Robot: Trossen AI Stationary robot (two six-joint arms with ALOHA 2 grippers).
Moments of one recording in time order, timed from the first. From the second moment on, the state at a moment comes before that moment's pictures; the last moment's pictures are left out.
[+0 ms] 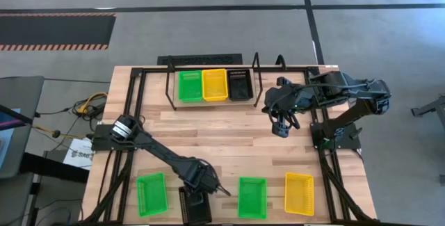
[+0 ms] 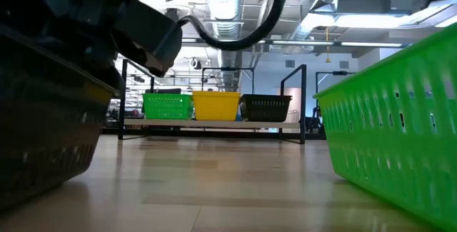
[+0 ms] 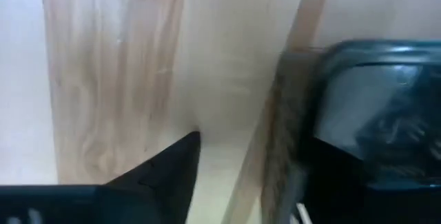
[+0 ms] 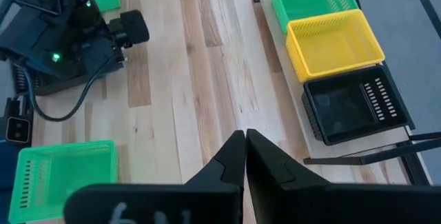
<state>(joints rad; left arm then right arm) -0.50 2.06 1.42 -0.89 0.18 -0.74 0.18 1.45 1.88 -1.33 0.26 0.26</state>
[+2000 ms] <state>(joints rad) -0.10 1.97 2.06 -1.58 -0.42 -0.33 0.17 1.45 1.88 -1.48 0.26 0.45</state>
